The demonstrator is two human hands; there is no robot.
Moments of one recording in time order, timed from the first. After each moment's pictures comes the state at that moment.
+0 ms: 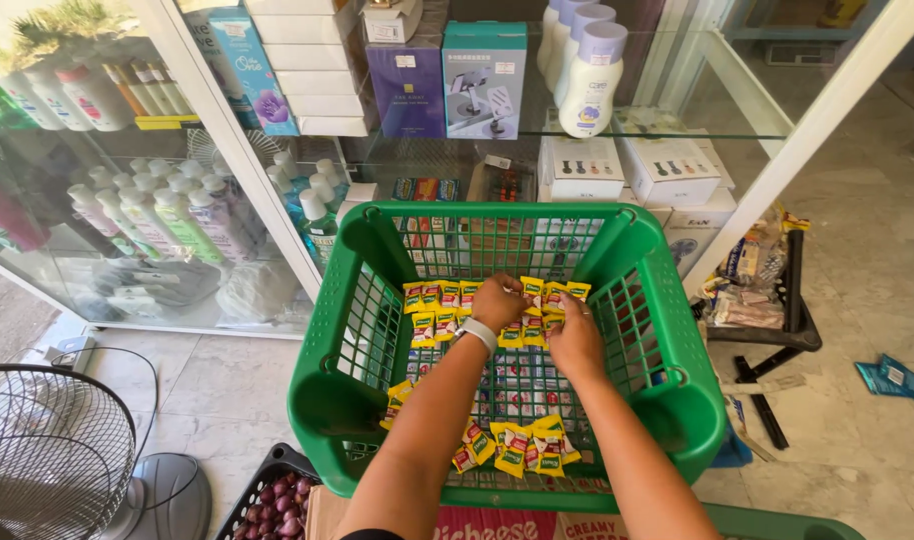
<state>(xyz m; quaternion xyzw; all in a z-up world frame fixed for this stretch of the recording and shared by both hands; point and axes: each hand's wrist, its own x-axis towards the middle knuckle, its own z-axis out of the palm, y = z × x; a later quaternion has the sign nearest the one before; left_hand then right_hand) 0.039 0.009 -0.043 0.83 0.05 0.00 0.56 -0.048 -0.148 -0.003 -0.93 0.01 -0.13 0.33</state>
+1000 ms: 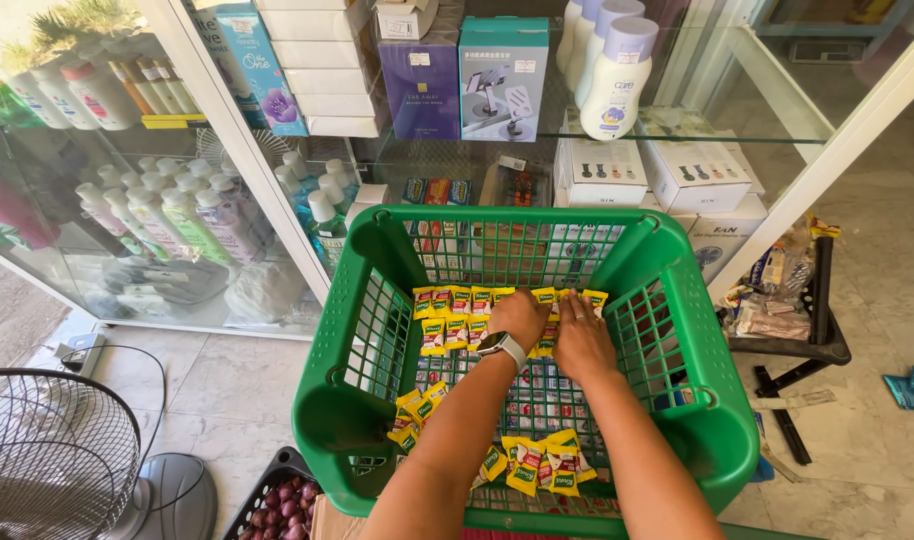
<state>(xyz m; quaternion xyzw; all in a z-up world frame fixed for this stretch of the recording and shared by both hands) 0.019 -0.010 -0.021 0.94 0.04 0.05 0.34 -0.018 -0.140 -0.010 -0.99 -0.06 0.01 0.10</state>
